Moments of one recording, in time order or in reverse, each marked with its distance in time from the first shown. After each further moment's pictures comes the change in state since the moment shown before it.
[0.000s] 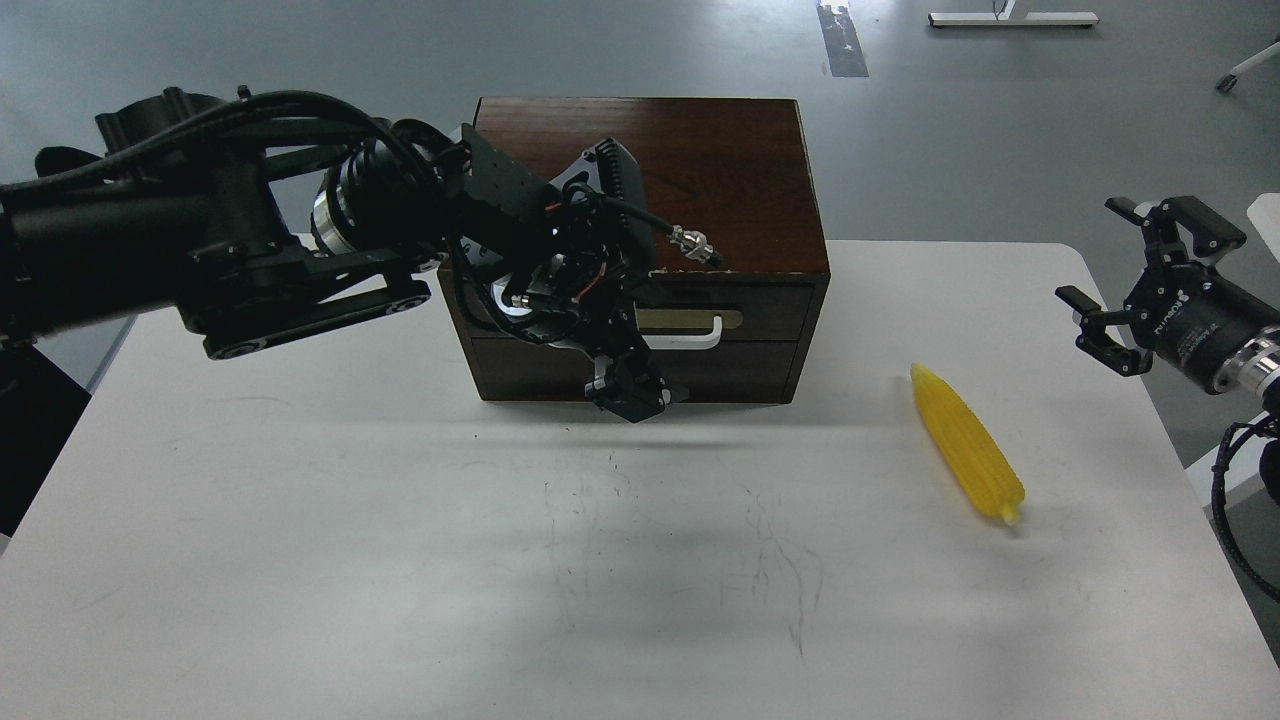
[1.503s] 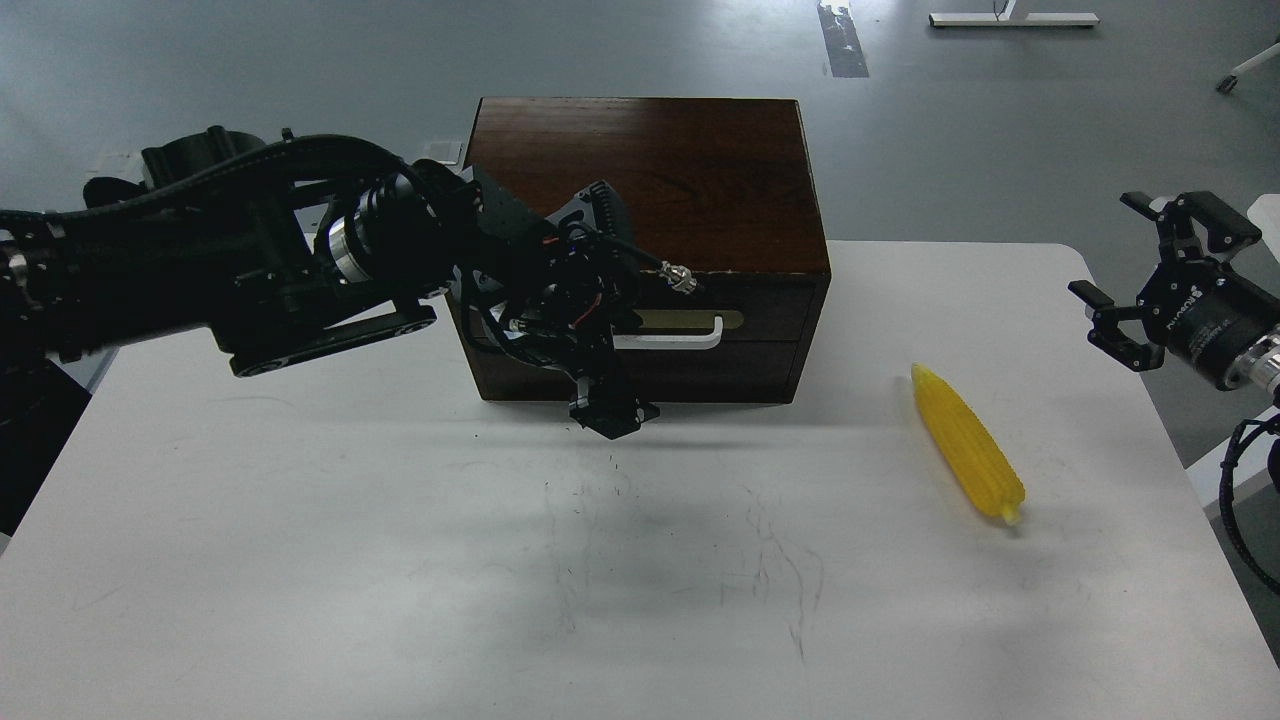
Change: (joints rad) left arm 0.042 -0.038 0.058 0.082 0.013 0.000 0.000; right arm -0.010 -0.001 0.020 -0.023 0.001 0.000 0.000
